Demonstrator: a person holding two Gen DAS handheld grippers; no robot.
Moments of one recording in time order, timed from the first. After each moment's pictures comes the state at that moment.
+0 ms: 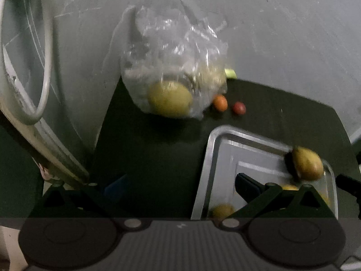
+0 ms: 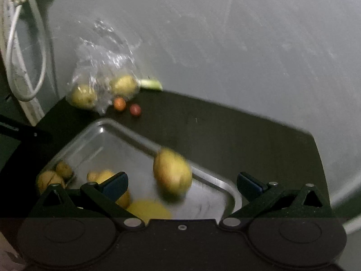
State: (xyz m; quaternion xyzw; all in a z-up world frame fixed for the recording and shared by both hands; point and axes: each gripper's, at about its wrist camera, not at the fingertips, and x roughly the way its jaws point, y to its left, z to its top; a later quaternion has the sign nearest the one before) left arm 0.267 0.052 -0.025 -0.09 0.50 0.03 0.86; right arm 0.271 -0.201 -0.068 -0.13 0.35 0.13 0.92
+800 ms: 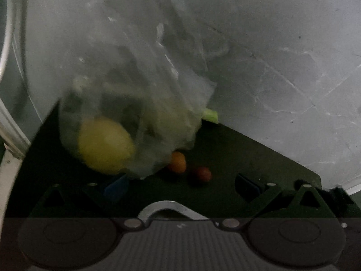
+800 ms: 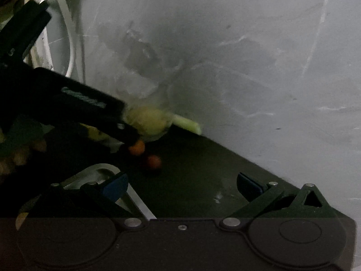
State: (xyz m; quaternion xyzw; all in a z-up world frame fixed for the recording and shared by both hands) left arm 0.384 0.025 -0.052 -0.25 0.50 0.04 0.83; right arm 0.392 -0.145 -0.091 -0.18 0.32 0.28 0.89
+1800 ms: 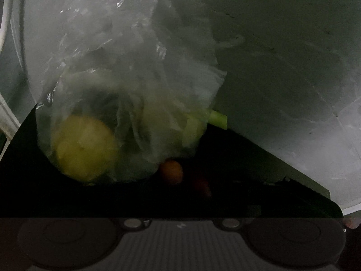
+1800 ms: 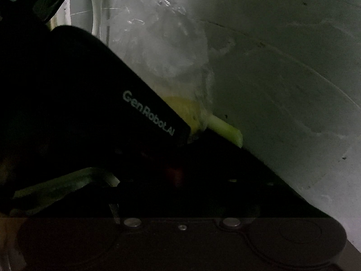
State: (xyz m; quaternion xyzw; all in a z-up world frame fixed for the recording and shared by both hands) left arm 0.422 0.007 -0.087 -0.26 0.50 0.08 0.82; right arm 0.431 -0.097 -0.136 -0.23 0.31 0.35 0.85
